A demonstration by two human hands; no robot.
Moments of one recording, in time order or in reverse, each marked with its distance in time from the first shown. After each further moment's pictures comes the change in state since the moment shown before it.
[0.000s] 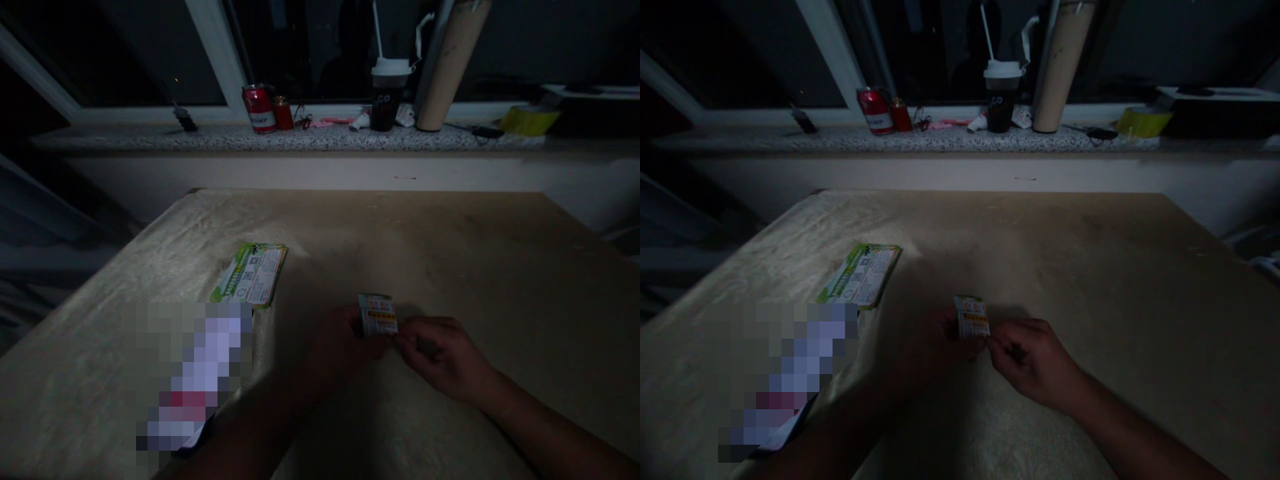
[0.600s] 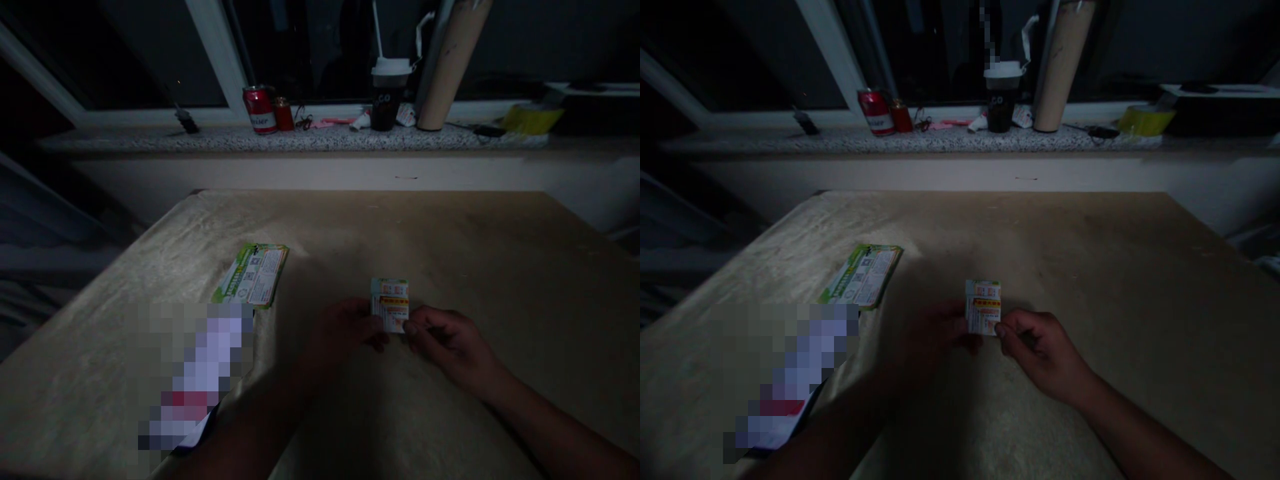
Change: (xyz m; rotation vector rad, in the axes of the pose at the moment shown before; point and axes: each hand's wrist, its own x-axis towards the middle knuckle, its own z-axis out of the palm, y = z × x) left_hand 0.000 0.005 -0.005 -0.292 -0.043 0.057; right_hand 0.003 -0.001 -0.010 0.219 0.072 0.219
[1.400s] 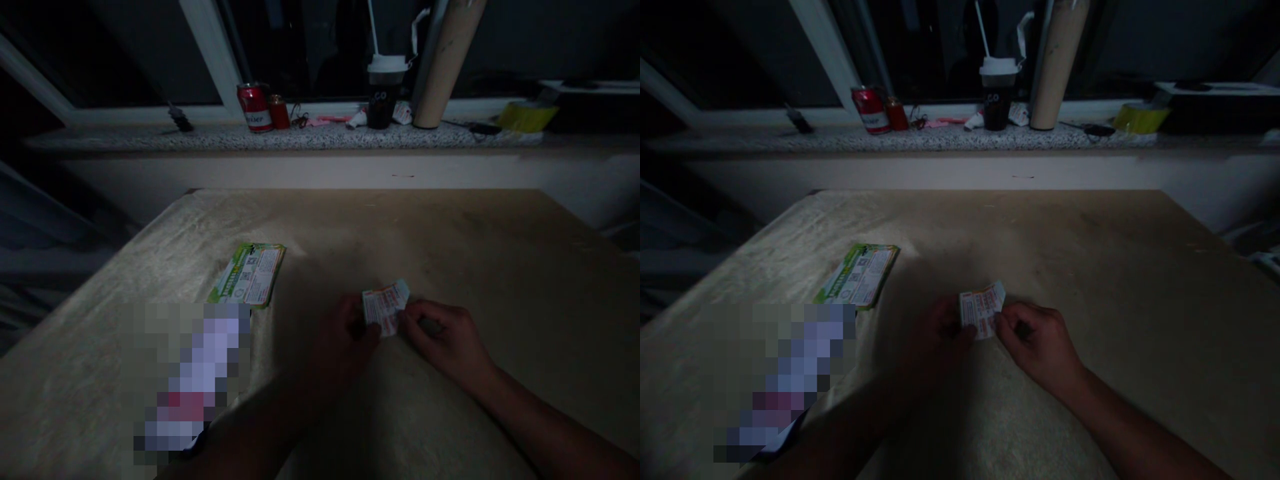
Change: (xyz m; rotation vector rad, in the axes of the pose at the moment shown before) left_hand -0.005 -0.019 0.000 0.527 0.156 0.123; right_hand 0.003 0.011 0.005 -0.331 0.175 -0.085
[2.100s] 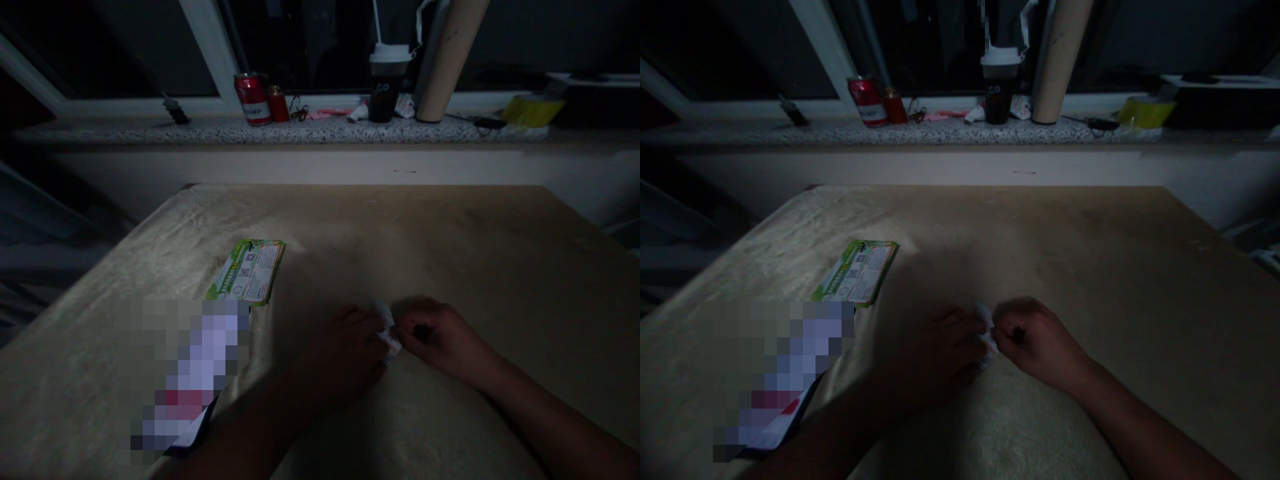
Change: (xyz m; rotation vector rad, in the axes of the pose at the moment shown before) left_hand -0.006 0.013 -0.019 1.030 -0.410 0.717; right_hand 0.007 0.005 -0.005 -0.057 -0.328 -0.129
